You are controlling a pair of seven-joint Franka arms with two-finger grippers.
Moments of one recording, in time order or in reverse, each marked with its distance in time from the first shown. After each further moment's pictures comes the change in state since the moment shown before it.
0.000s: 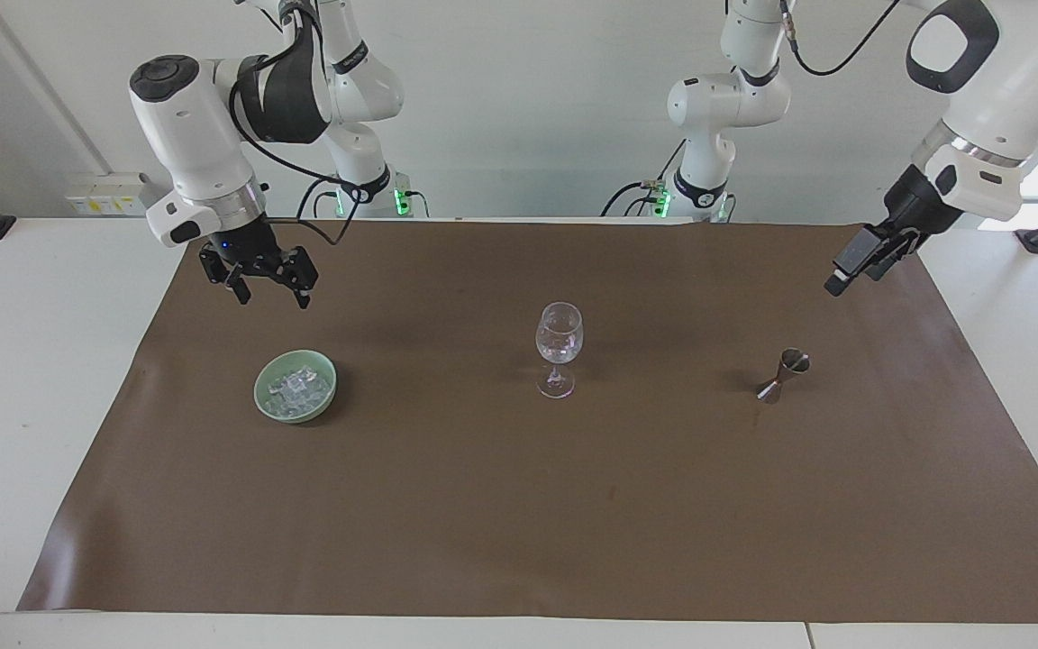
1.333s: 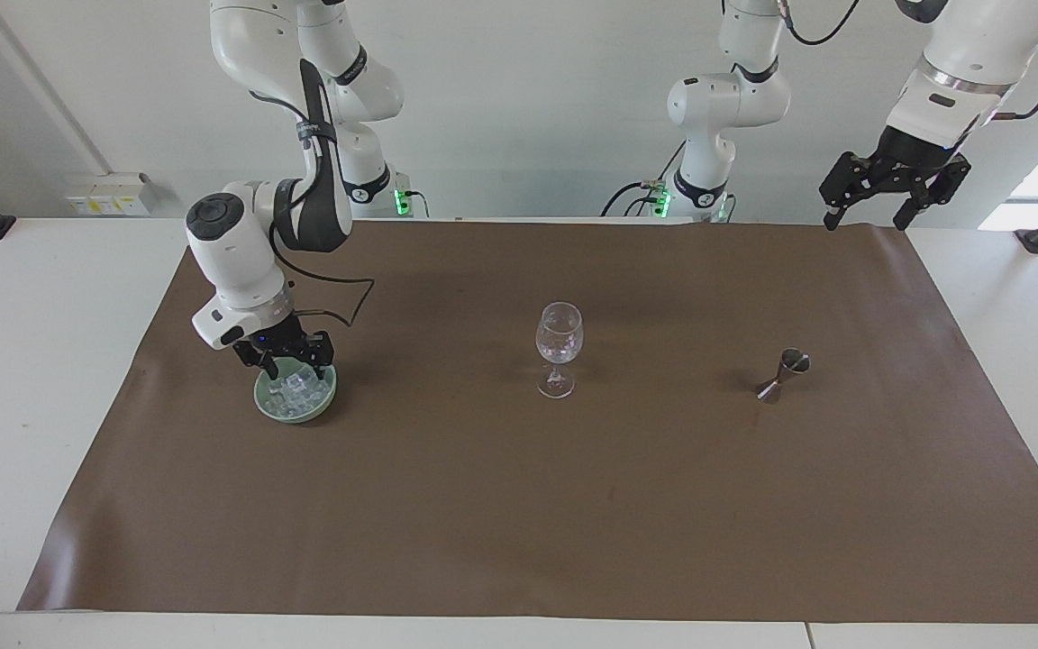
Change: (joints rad) left arm 0.061 -0.008 0.020 0.016 0.004 -0.198 0.144; right arm -0.005 0.214 -0.008 -0.093 -0.001 0.311 -0.089
